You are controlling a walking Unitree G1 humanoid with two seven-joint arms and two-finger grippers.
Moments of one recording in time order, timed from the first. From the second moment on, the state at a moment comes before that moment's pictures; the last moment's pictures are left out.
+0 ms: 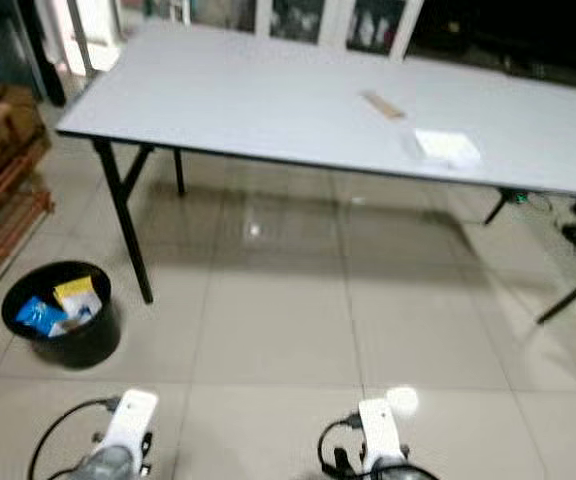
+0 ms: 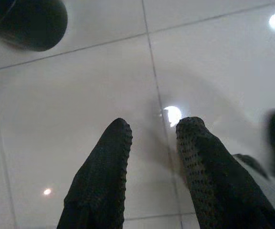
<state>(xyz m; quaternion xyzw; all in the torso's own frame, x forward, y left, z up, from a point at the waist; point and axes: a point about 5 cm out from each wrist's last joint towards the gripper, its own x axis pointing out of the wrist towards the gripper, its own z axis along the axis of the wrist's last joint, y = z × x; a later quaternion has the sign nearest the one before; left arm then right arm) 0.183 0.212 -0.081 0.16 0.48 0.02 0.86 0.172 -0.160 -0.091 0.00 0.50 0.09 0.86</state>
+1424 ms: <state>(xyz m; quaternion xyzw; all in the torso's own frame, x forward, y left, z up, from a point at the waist) 0.361 0.150 0.146 0.12 -0.10 0.02 0.99 0.357 -0.133 0.140 0.01 -0.09 0.06 0.99</state>
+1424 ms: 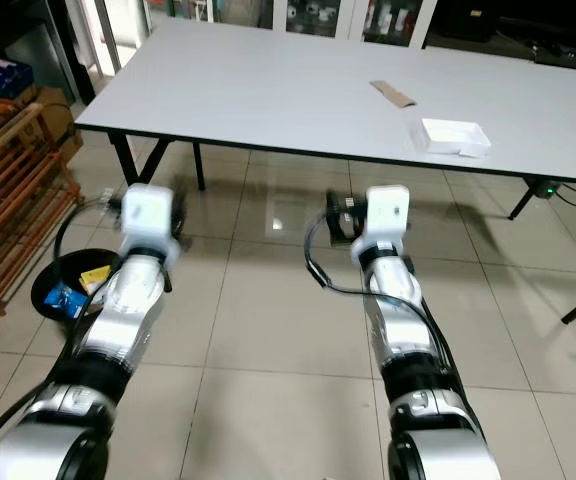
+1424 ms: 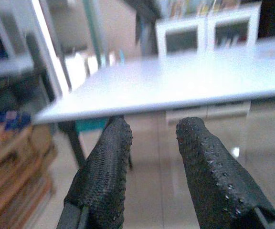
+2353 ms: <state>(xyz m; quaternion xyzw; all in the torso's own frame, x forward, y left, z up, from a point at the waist) 0.352 0.171 0.147 0.15 -0.10 0.04 0.98 0.362 -0.120 0.165 0.00 -0.10 0.08 0.99</state>
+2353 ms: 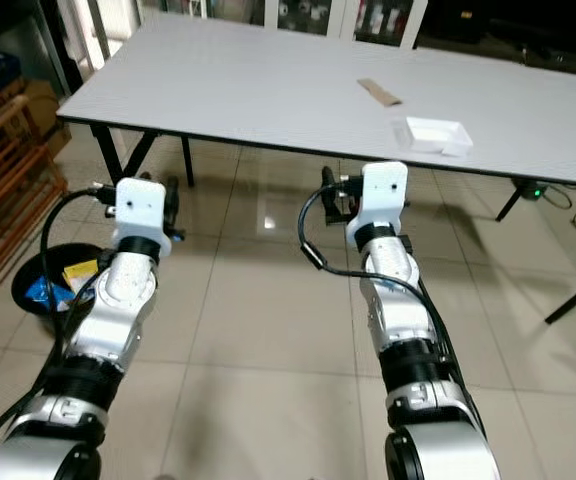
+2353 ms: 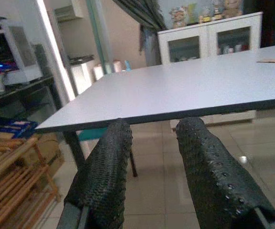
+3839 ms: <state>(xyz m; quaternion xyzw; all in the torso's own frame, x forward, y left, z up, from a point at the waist) 0.353 0.167 0.151 0.13 -0.09 0.05 0.99 0.359 -0.120 0.162 0.00 -0.09 0.07 0.99</state>
